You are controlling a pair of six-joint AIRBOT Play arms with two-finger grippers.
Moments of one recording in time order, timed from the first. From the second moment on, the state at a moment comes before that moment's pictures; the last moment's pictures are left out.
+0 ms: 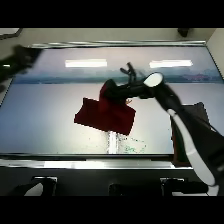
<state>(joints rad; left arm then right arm) 0.21 -1.08 1.30 0.34 -0.76 -1.16 0.40 -1.61 1.47 -0.46 0.96 1.61</state>
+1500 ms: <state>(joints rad) 0.41 -0.81 1.30 0.43 -0.94 -1.19 0.22 -1.59 1.16 -0.77 0.95 1.63</state>
